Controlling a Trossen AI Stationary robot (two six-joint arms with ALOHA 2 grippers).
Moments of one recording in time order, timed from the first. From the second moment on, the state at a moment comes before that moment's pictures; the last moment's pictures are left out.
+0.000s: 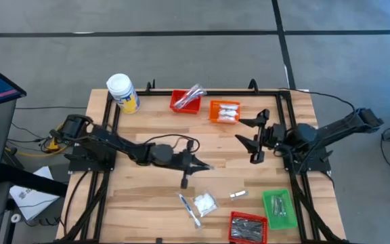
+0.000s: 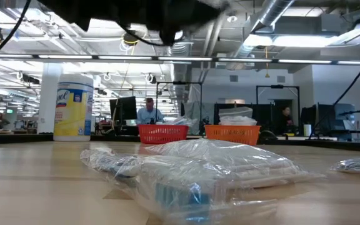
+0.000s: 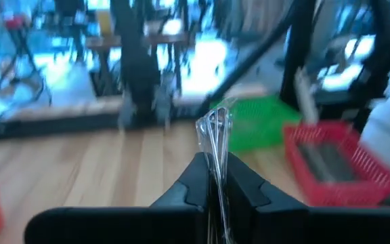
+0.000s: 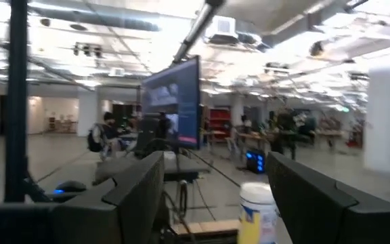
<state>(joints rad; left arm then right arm) -0.22 1.66 0.84 0.68 -0.12 0.05 0.32 0.92 0.57 0.75 0.51 -0.22</state>
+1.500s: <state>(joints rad) -0.46 1.47 0.84 0.95 -0.28 0.34 0.34 1.61 0.95 0.88 0.23 -0.34</state>
